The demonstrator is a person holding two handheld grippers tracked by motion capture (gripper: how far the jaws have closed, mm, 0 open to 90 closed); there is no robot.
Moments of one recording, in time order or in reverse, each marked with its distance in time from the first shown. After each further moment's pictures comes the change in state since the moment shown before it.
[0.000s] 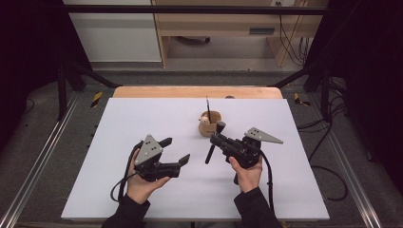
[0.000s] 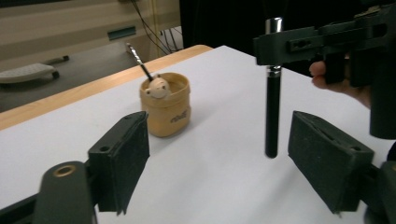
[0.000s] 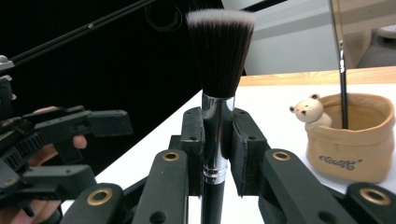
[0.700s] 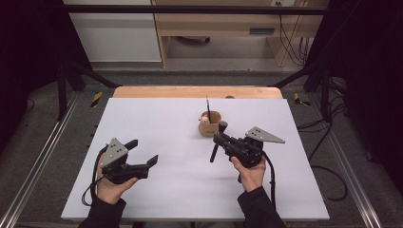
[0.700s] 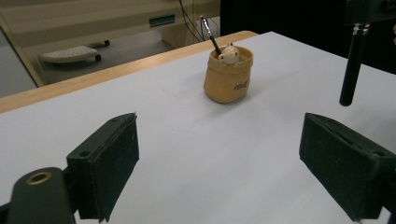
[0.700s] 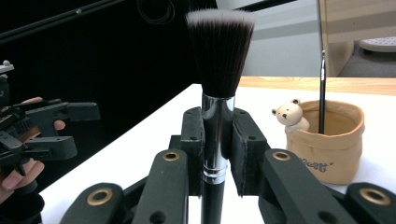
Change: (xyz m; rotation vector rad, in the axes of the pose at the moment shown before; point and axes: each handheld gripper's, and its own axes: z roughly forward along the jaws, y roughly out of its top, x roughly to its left) left arm 0.054 -0.038 -0.048 0.027 0.130 -0.052; right arm -0.001 0.003 -0.004 0.013 -0.041 -0.075
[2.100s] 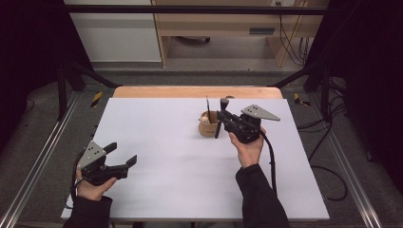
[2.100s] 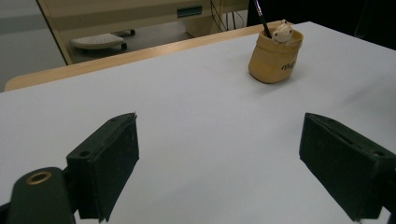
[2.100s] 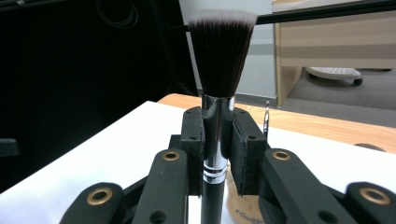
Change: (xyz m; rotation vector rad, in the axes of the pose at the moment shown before) left arm 0.043 -0.027 -0.021 0.013 0.075 -0.042; right arm -0.024 0.045 0.034 -0.025 -0.161 -0.113
